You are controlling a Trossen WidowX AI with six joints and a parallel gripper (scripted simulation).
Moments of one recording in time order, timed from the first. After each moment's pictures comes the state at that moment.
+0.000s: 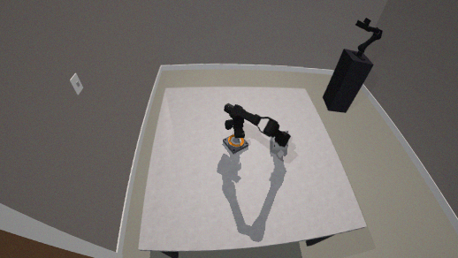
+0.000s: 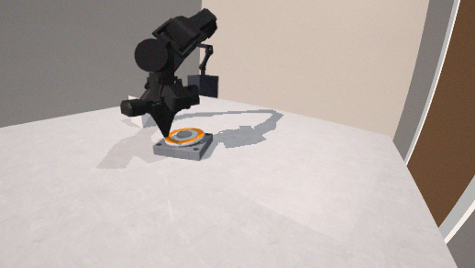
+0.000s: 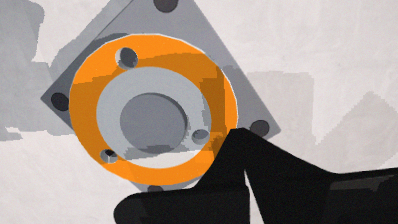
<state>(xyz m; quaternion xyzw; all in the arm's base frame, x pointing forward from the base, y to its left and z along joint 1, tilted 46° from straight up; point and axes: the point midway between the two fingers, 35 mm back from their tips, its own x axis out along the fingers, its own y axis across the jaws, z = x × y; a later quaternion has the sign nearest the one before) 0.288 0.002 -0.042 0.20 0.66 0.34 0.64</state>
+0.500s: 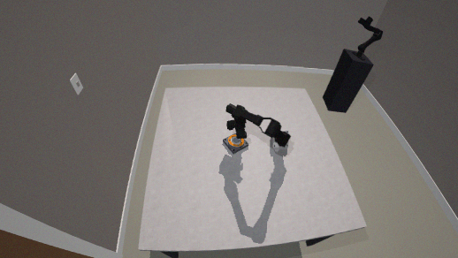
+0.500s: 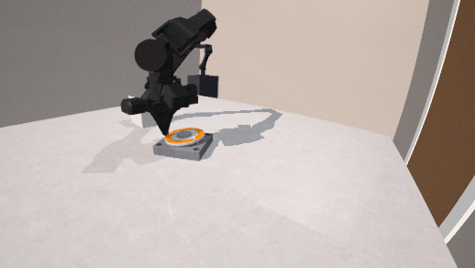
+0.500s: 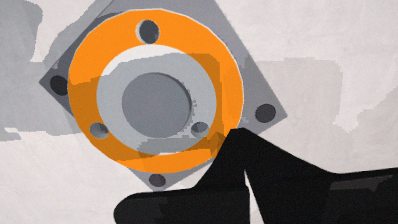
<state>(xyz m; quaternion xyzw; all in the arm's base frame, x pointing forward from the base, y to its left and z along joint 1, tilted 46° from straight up) 0.276 0.002 -0.039 0.20 0.66 0.33 0.64</state>
